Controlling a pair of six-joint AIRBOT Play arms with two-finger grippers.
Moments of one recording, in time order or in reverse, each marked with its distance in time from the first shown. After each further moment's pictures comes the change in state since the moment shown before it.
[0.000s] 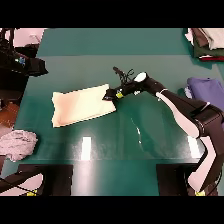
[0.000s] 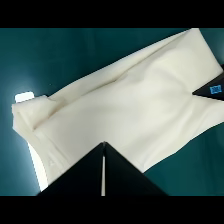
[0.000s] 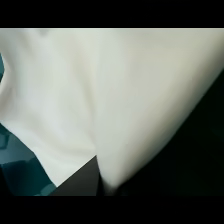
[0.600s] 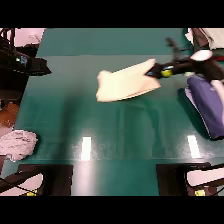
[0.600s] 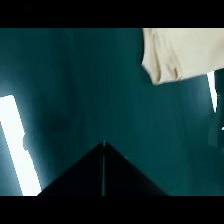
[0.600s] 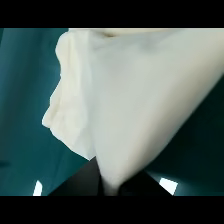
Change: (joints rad) left arm 0.000 0.000 -0.002 -0.082 0.002 -0.003; right arm -0.539 0.360 -0.139 -0.176 0.113 0.011
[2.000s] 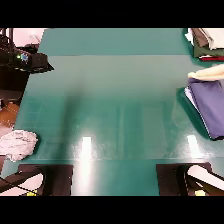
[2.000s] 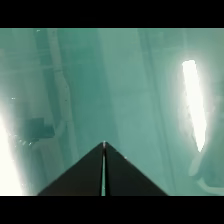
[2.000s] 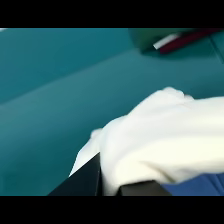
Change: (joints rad) left arm 0.000 -0.001 0.000 -0.047 0.037 -0.056; right arm -0.744 0.419 0.072 -0.211 0.079 0.087
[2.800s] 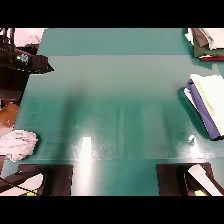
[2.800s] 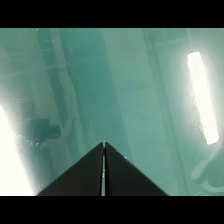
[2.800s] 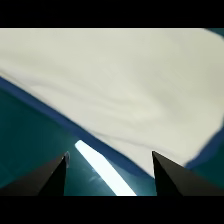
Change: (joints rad) left arm 0.000 0.000 0.000 0.001 -0.012 0.057; right arm -0.155 0.221 -0.399 -0.240 0.159 0.177
